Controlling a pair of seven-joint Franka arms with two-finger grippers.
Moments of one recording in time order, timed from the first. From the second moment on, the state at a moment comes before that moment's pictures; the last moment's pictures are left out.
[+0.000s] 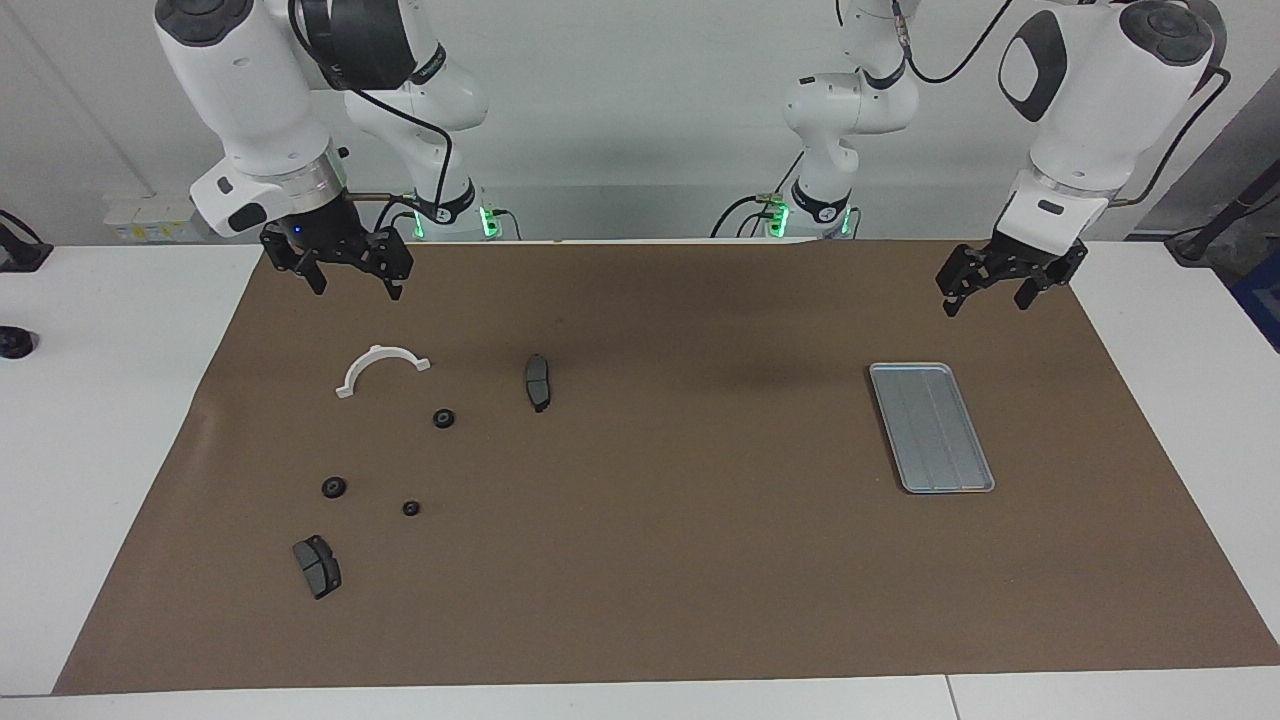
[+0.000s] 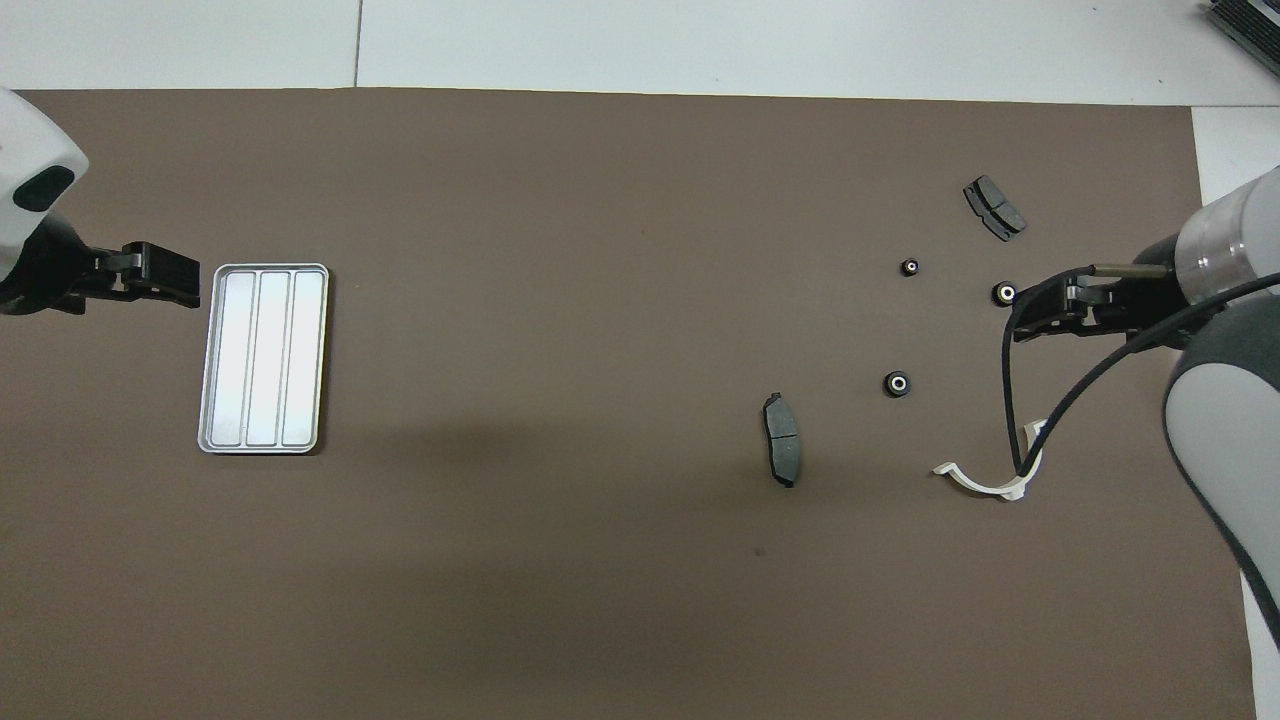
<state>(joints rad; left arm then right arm) -0.06 0.03 -0.03 -1.62 0.04 1.68 -0.09 0.08 0.01 0.00 -1.63 -0.02 1.60 0.20</state>
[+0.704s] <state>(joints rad) -0.06 0.03 -0.03 -1.62 0.04 1.68 -0.09 0.08 0.00 0.00 -1.67 -0.02 1.67 0.20</state>
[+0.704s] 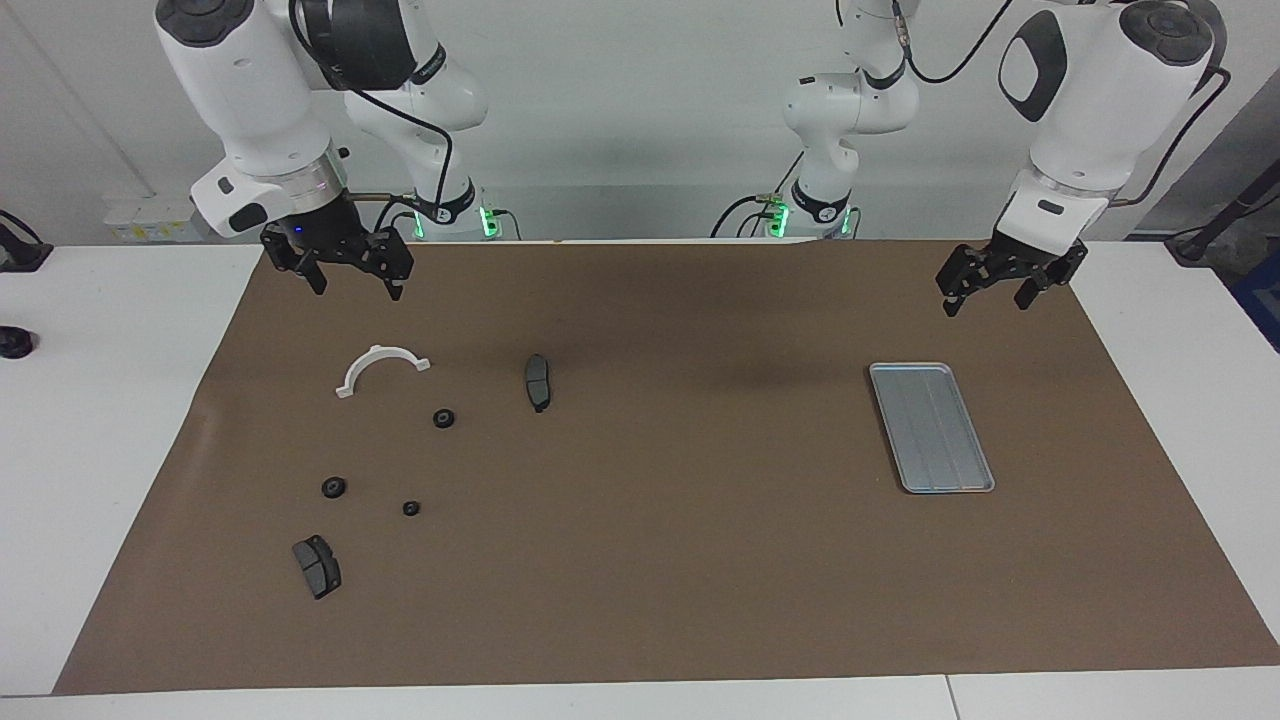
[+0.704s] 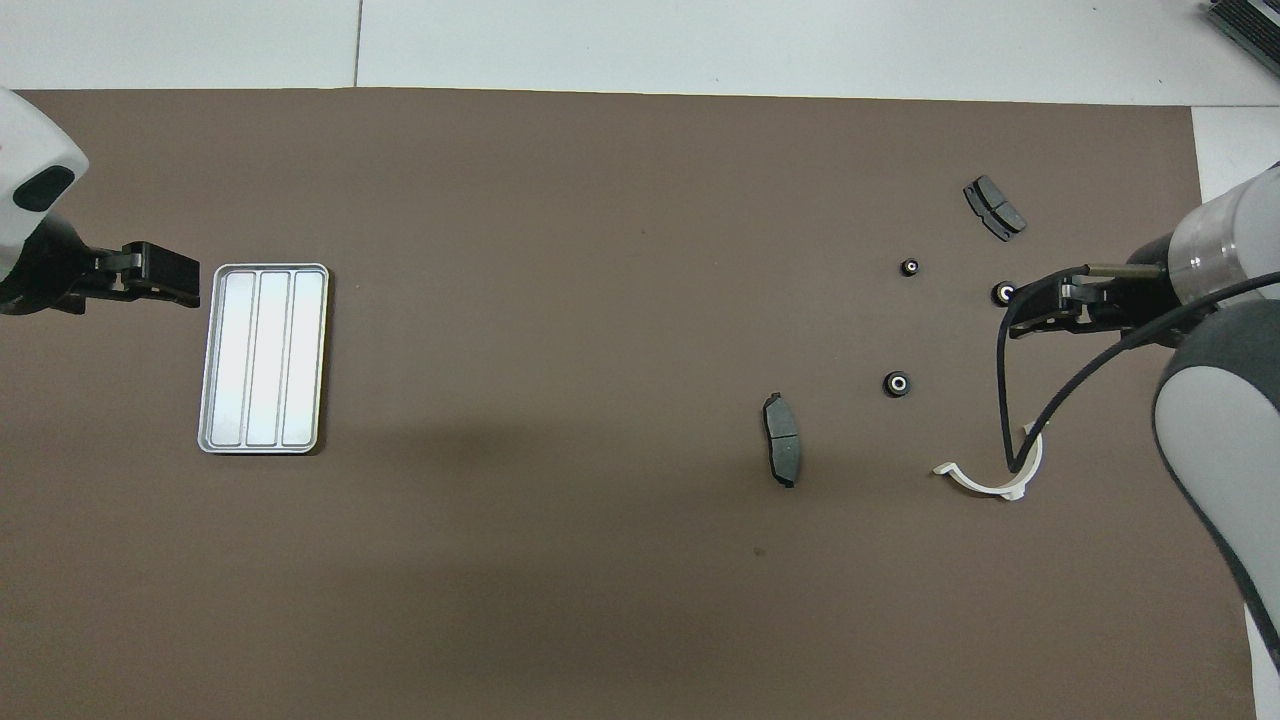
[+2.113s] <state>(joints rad) -0.06 0.03 -0.03 -1.62 0.04 1.68 -0.09 0.10 0.23 0.01 -2.13 -0.02 2.44 0.19</state>
